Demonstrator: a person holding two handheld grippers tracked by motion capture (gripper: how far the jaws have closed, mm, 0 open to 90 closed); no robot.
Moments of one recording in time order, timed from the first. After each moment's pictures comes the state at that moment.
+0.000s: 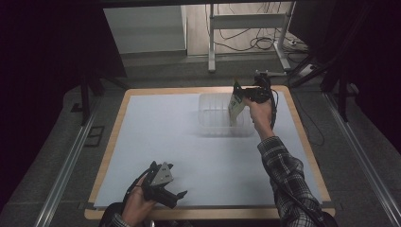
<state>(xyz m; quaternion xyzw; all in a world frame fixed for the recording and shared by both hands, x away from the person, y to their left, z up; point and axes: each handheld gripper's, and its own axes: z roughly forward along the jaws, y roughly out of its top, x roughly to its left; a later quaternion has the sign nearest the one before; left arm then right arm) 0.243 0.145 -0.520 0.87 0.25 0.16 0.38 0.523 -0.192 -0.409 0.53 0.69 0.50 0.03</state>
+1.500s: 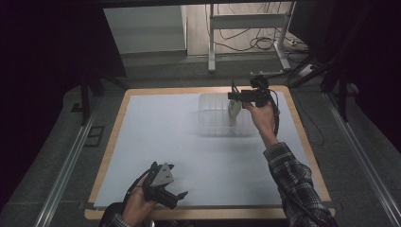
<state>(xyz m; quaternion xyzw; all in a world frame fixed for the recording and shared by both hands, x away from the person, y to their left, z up) 0.242 0.144 -0.521 0.87 0.24 0.16 0.39 0.501 -0.183 -0.394 0.46 0.75 0.47 0.09</state>
